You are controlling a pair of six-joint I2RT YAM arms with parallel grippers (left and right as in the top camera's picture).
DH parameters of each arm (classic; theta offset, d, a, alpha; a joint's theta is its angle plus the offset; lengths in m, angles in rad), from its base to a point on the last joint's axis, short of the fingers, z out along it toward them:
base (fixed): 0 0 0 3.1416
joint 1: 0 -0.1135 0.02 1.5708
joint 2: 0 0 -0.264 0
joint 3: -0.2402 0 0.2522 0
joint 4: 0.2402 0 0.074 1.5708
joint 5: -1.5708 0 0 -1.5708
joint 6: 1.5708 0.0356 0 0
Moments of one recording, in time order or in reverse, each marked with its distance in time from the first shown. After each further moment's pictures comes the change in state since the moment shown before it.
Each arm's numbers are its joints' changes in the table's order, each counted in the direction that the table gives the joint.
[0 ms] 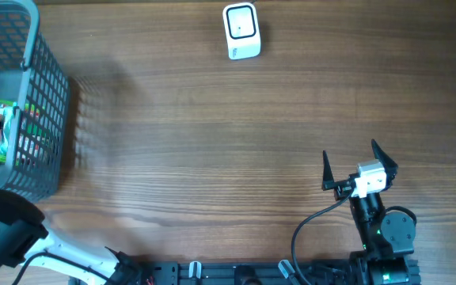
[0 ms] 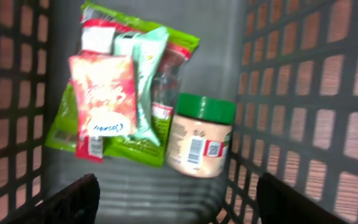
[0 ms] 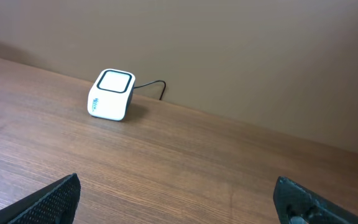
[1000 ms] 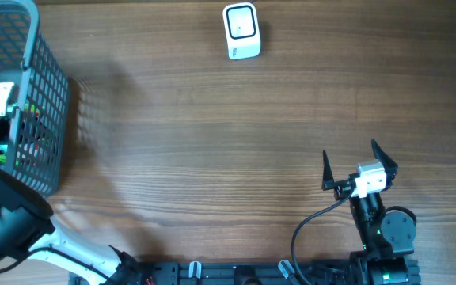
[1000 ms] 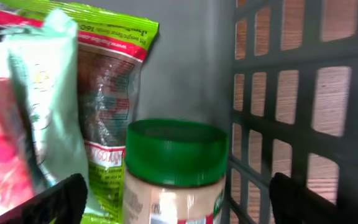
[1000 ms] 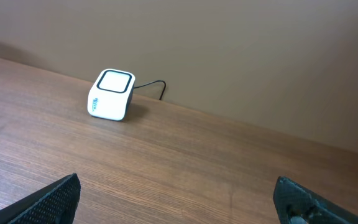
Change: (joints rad) left arm 0.121 0.001 0.370 -0.317 0.050 0.002; right arm 0.000 0.000 0.000 0.000 0.000 0.000
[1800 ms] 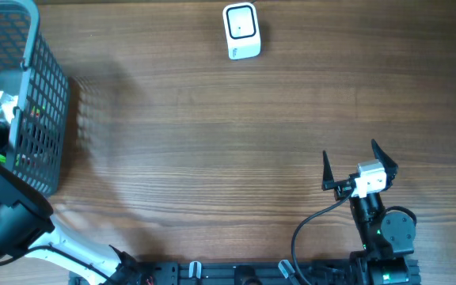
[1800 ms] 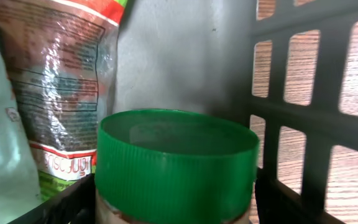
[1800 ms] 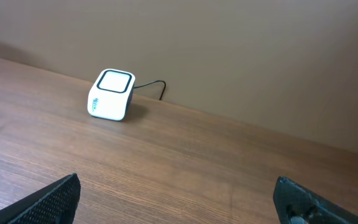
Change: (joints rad) left arm 0.004 0.011 0.142 -0.113 0.029 0.006; right arm 0.000 0.000 0.000 0.000 0.000 0.000
